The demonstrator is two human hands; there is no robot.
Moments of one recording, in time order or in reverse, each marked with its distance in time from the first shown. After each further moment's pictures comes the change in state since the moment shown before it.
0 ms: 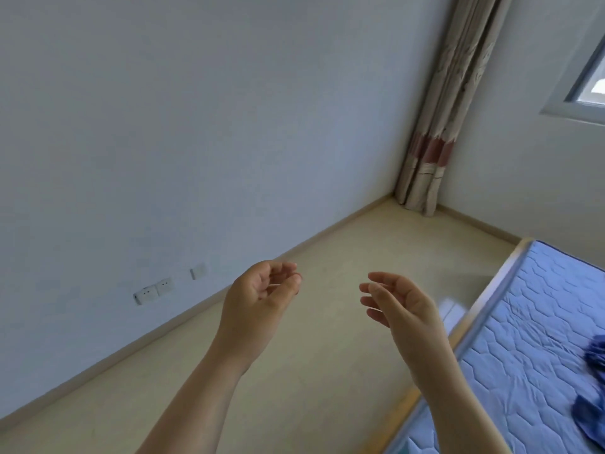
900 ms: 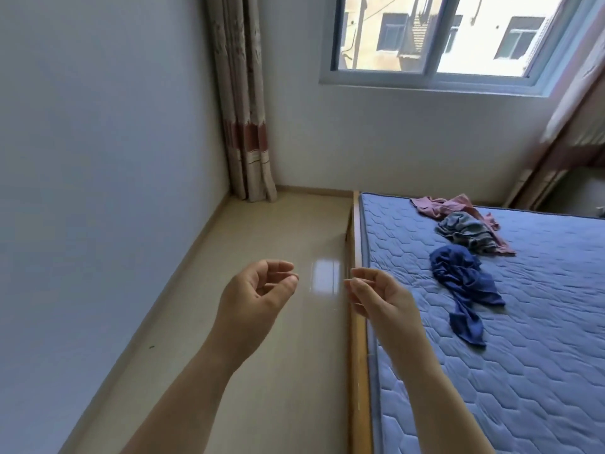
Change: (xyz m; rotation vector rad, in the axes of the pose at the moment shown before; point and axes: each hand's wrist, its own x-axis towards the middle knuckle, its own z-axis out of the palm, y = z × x) left_hand 0.312 -0.011 0.233 0.043 -0.757 0.111; right_hand 0.235 0.030 -0.098 -0.047 0.690 0.044
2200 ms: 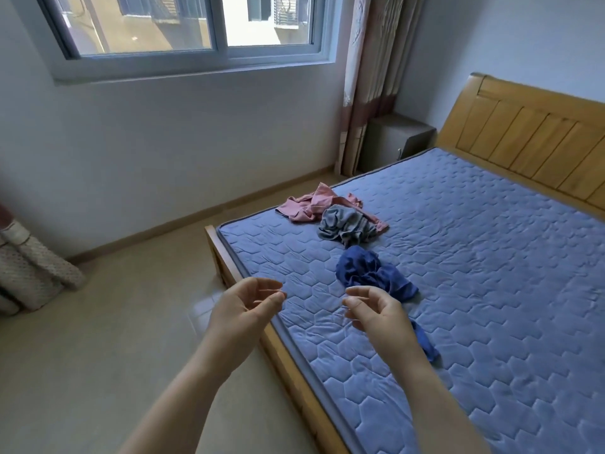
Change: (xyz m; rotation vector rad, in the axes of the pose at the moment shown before) left_hand 0.558 -0.037 0.222 -0.066 -0.767 -0.013; right_hand 0.441 0.066 -0.070 -0.067 0.673 0.266
